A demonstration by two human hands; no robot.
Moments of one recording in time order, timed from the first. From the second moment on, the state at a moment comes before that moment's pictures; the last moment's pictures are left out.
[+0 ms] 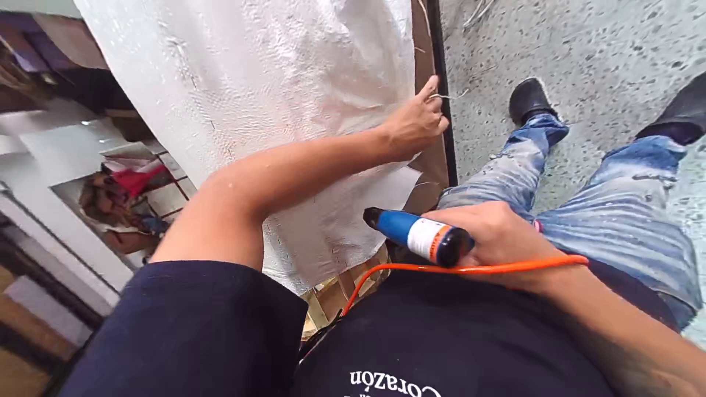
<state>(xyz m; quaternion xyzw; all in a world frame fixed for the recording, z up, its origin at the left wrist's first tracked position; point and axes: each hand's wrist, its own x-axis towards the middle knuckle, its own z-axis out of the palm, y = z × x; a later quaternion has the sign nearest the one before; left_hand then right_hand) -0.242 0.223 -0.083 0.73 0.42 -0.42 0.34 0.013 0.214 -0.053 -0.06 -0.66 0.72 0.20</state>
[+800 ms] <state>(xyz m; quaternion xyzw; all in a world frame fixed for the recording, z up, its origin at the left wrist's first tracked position) -0.204 0.302 0.046 0.50 0.33 -0.71 0.37 0.064 0.213 -0.035 -0.03 -0.74 0.66 0.14</state>
